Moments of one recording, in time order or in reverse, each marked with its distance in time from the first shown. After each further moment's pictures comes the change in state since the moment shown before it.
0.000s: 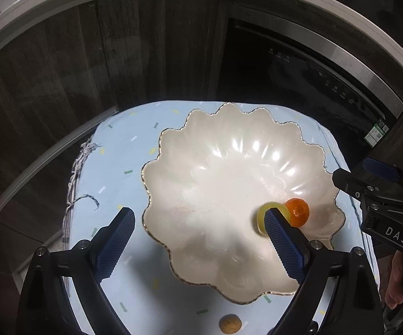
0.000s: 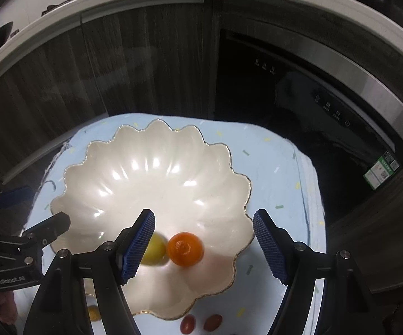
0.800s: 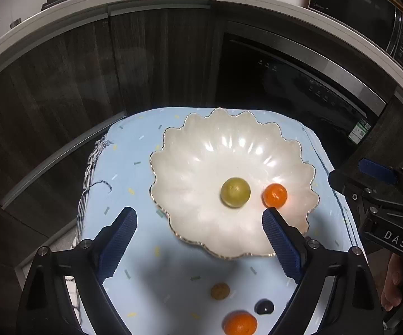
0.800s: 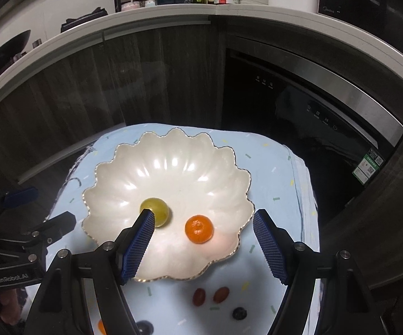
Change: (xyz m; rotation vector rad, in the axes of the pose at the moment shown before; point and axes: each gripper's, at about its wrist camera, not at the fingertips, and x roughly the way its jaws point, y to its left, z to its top) left arm -0.065 -0.010 -0.033 0.001 -0.049 0.004; right arm -0.063 0.007 -0.026 -0.001 -0.072 0.040
